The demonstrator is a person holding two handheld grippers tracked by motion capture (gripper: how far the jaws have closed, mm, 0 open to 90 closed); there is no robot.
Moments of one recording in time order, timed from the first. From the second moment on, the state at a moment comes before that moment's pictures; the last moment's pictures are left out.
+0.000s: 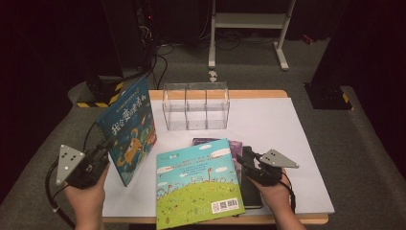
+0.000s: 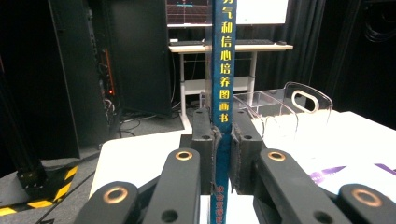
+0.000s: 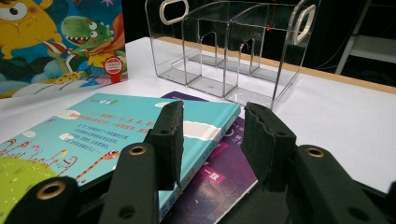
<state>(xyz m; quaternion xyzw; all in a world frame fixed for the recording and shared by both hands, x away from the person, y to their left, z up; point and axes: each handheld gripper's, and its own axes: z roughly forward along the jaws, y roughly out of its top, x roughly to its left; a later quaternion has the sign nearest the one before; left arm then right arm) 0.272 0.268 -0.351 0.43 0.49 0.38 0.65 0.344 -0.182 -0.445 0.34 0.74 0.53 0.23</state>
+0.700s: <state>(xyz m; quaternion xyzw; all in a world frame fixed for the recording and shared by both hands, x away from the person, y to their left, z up) 0.246 0.276 -0.374 0.45 0.49 0.36 0.66 0.348 -0.186 -0.452 0.36 0.74 0.52 0.23</state>
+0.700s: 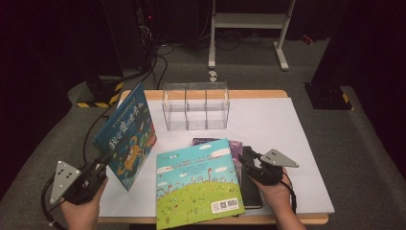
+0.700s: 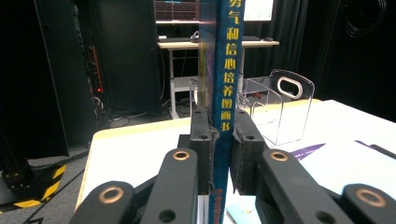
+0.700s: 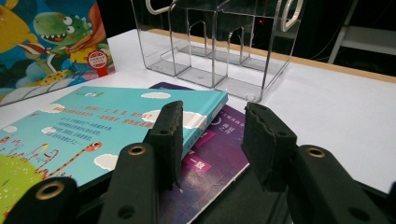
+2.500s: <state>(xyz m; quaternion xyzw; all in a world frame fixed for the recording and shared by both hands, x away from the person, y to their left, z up) 0.300 0.267 -0.377 0.47 0.49 0.36 0.64 0.345 -0.219 -0.473 0.40 0.74 0.48 0.23</state>
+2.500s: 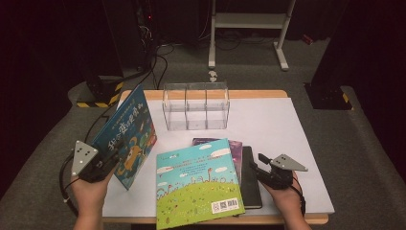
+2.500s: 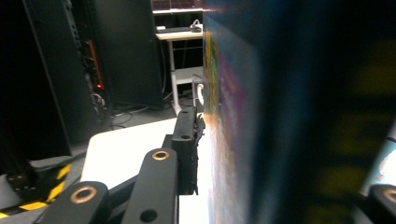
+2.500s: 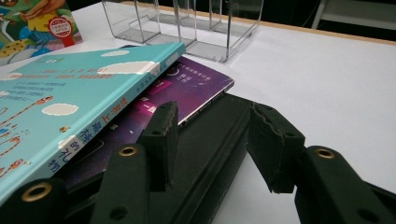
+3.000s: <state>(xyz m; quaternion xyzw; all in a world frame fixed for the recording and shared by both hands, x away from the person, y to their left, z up) 0.304 0.267 -0.374 0.46 0.49 0.36 0.65 0.344 -0.220 -0.475 0.40 0.74 0.49 0.23</state>
